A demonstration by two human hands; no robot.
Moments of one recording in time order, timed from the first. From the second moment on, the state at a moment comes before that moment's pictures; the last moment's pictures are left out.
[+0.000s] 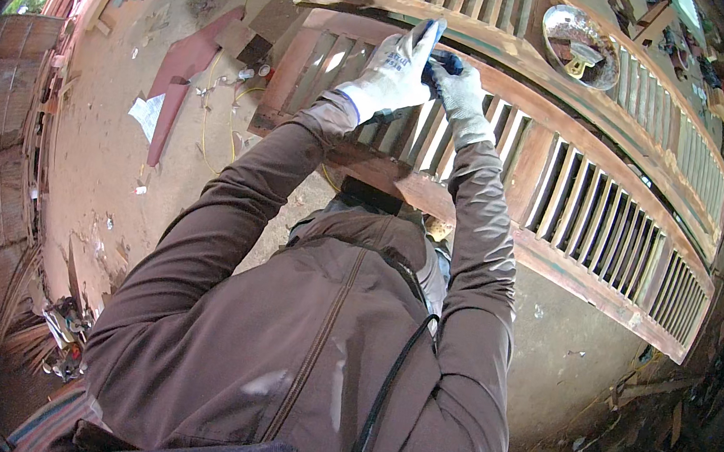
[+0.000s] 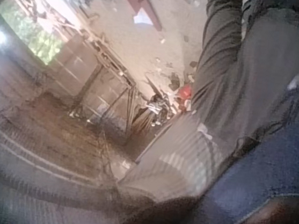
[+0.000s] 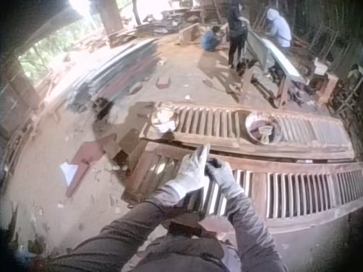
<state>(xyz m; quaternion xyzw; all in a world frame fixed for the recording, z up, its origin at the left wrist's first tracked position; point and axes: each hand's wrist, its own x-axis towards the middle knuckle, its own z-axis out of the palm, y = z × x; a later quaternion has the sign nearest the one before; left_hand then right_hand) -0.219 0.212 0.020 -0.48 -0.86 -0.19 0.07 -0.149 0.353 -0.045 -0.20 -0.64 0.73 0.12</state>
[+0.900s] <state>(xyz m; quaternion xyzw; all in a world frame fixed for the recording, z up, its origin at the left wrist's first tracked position) -0.211 0.177 0.023 -0.50 -0.83 -0.23 0.07 -0.129 0.321 -0.054 -0.17 -0.52 0.80 0.26</state>
